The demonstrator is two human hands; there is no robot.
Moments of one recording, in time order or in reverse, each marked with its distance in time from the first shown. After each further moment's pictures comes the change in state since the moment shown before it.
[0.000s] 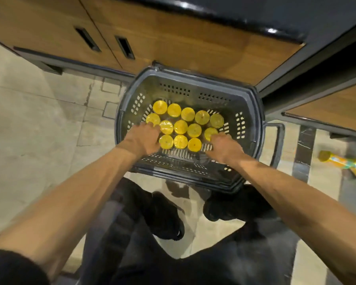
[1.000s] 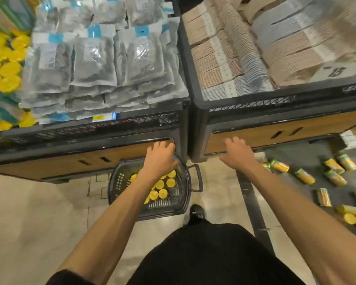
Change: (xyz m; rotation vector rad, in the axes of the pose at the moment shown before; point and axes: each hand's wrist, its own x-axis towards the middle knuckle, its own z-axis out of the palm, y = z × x) left_hand -0.215 0.261 -0.344 -0.007 0.354 0.211; right_hand -0.373 0.200 -0.270 0.230 0.432 0.277
